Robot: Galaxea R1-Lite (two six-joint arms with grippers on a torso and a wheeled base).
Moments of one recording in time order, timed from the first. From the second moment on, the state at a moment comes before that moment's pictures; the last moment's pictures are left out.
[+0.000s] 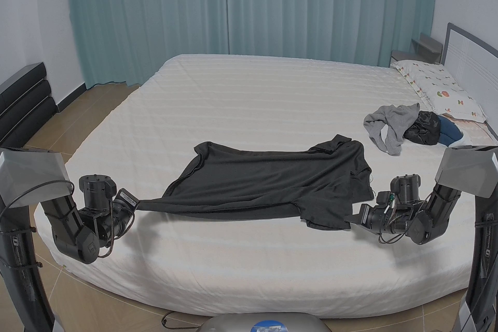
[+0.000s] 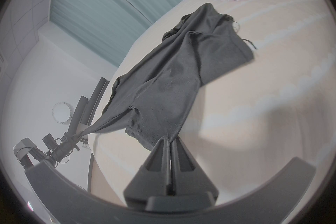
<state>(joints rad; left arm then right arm) -0.08 2.21 -0.52 -1.19 0.13 -0.99 0.12 2.36 -0.73 -0.98 0.43 0.53</state>
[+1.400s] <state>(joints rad) -0.27 2.12 -0.07 -1.18 0.13 -0.53 -0.06 1.95 -0.02 -0.73 0.40 0.13</state>
